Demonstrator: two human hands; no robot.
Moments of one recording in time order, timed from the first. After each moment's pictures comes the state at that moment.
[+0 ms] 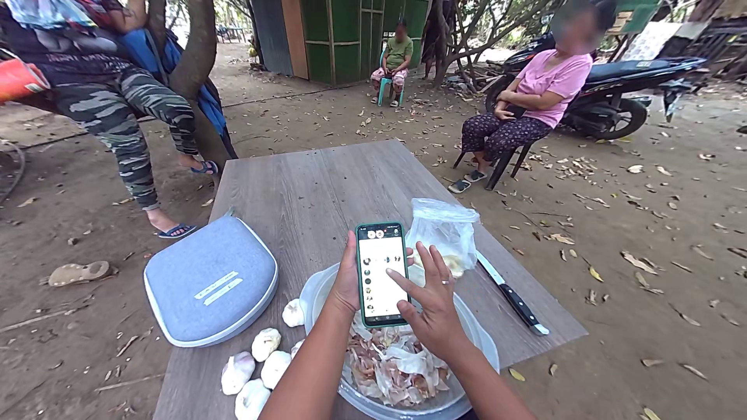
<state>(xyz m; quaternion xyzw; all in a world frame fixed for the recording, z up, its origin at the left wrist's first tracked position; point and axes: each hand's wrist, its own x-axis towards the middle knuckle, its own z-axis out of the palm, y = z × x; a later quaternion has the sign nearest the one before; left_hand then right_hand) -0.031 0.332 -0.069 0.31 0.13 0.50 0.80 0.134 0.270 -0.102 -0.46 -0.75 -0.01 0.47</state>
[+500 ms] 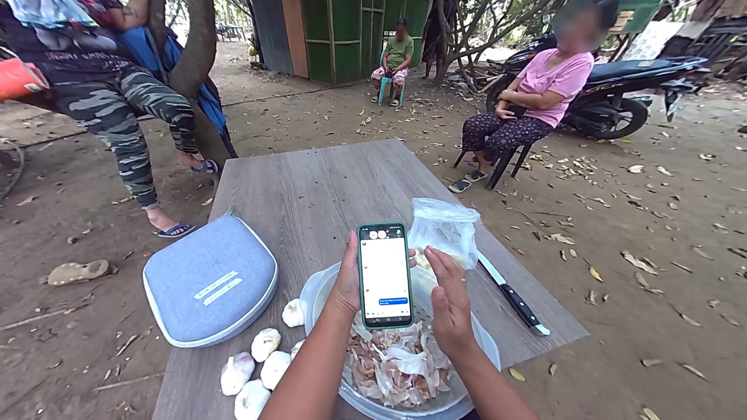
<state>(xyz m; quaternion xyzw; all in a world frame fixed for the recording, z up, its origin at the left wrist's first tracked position) -0.033 0.337 -0.077 0.32 0.11 0.46 0.82 0.142 0.272 -0.098 -0.45 -0.68 0.03 0.57</state>
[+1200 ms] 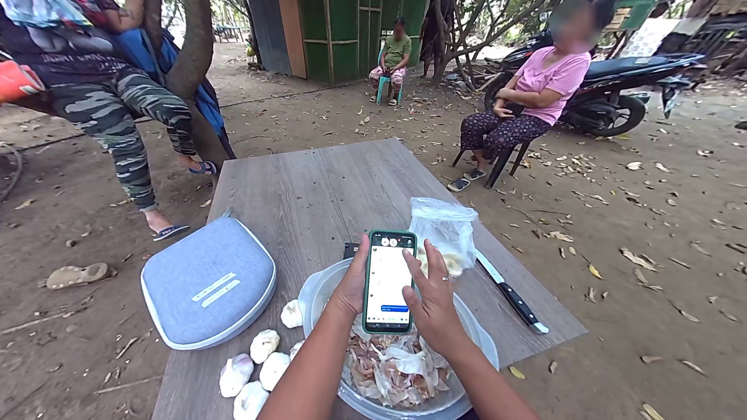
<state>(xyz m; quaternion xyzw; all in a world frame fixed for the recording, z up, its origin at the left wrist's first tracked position) -0.027 0.330 -0.069 0.33 0.16 0.43 0.82 0.133 0.272 -0.100 -0.55 -0.71 0.05 0.45</state>
